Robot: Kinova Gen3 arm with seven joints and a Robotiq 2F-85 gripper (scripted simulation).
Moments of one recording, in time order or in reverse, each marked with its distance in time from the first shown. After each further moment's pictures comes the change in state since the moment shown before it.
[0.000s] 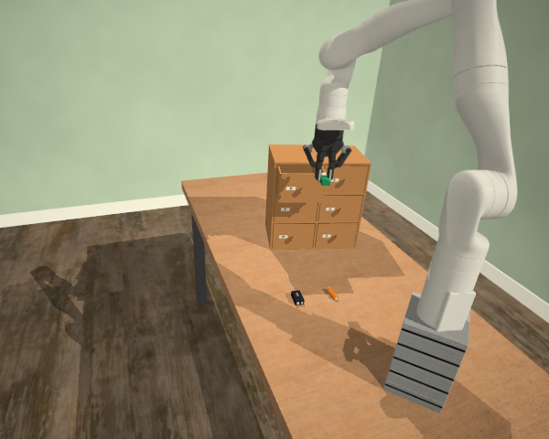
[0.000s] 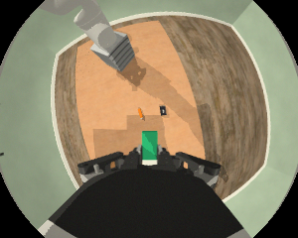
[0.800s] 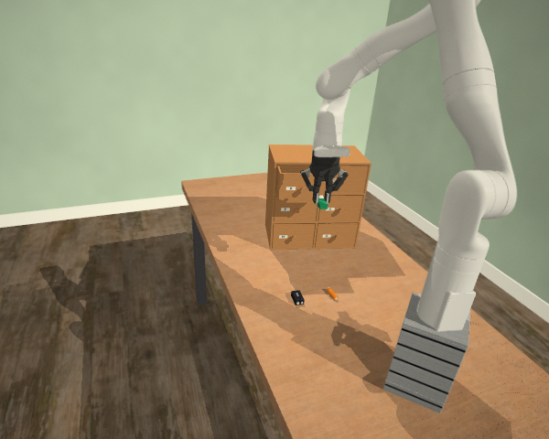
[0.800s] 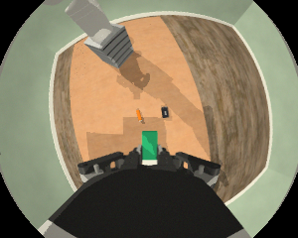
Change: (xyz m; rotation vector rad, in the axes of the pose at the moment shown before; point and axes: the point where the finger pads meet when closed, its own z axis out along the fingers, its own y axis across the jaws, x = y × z) arm 0.006 0.001 0.069 0.005 0.018 -0.007
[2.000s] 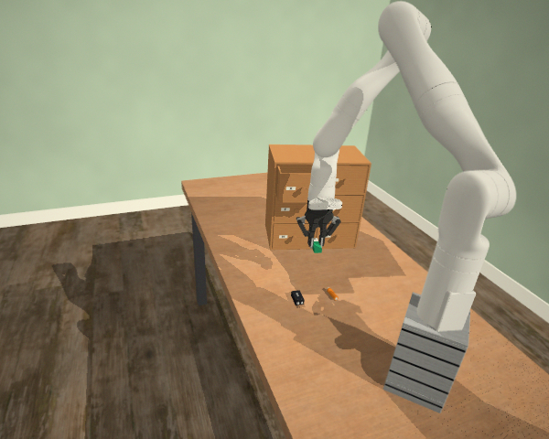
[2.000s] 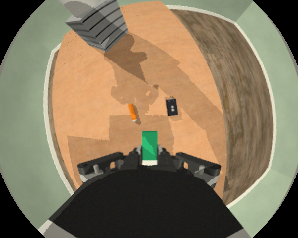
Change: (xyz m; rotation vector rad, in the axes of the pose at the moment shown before) arm -0.006 0.001 0.147 -0.001 -0.011 0.003
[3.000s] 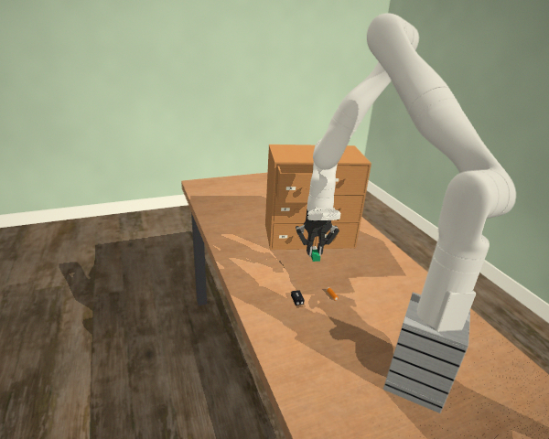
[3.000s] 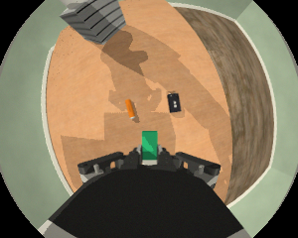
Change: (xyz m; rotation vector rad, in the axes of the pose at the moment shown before) arm -0.006 -0.001 0.034 -0.005 -0.013 0.006
